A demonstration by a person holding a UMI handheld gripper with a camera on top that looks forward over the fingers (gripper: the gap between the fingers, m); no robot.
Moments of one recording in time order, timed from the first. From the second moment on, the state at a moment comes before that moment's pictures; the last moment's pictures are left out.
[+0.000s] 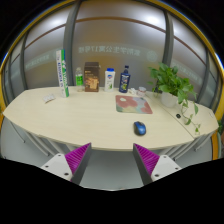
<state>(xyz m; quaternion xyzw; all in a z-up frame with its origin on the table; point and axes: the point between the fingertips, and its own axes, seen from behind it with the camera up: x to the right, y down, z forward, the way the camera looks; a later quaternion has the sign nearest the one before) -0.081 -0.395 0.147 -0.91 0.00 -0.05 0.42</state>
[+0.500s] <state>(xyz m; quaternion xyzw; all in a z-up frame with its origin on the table) 0.078 -0.238 0.020 -0.91 0.00 -0.05 0.42</state>
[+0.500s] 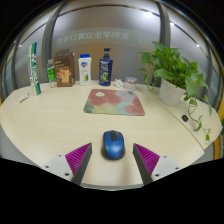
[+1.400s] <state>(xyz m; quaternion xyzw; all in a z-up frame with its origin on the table) 0.118 -0.021 0.164 -0.85 0.01 0.00 0.53</state>
